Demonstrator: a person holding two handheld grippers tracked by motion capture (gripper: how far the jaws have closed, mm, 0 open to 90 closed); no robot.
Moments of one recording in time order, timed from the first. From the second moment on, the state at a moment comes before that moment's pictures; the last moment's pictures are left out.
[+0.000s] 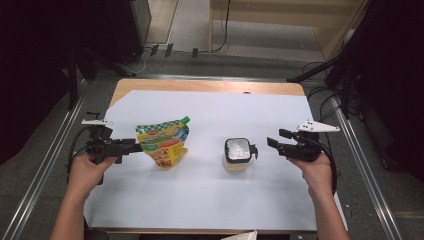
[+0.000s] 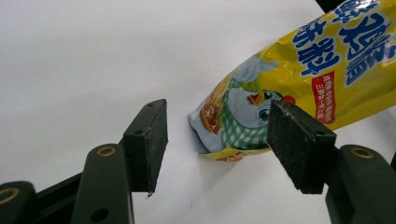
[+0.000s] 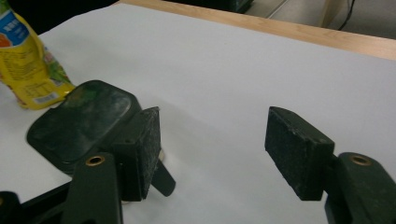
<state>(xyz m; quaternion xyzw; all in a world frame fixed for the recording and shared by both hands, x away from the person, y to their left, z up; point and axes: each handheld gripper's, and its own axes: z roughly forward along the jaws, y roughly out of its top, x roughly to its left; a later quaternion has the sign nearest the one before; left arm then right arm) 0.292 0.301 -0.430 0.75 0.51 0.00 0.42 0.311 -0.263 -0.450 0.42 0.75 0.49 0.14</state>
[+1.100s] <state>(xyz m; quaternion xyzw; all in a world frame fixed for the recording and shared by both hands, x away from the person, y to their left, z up) 0.295 0.305 -0.437 0.75 0.52 0.01 0.41 0.330 -0.272 -0.495 0.48 0.76 0.42 0.13</state>
